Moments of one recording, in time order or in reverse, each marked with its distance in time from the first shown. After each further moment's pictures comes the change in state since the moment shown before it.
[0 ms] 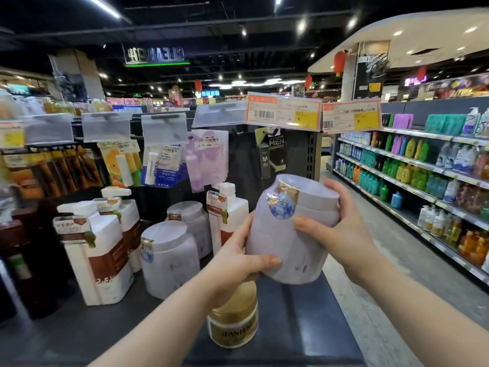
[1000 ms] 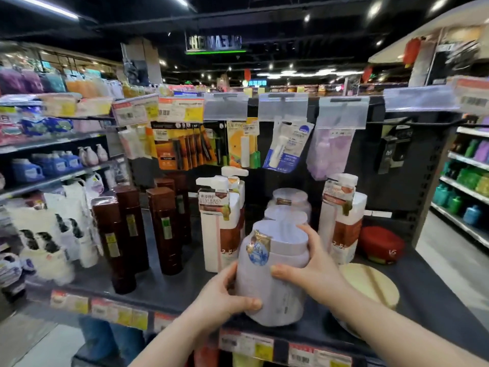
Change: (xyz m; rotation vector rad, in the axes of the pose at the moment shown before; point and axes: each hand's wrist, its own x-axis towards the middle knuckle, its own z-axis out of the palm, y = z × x) left_hand -0.156 -0.068 -0.193 0.081 0.351 -0.143; right_hand -0.054 0.048 0.229 -0.149 -0.427 0.185
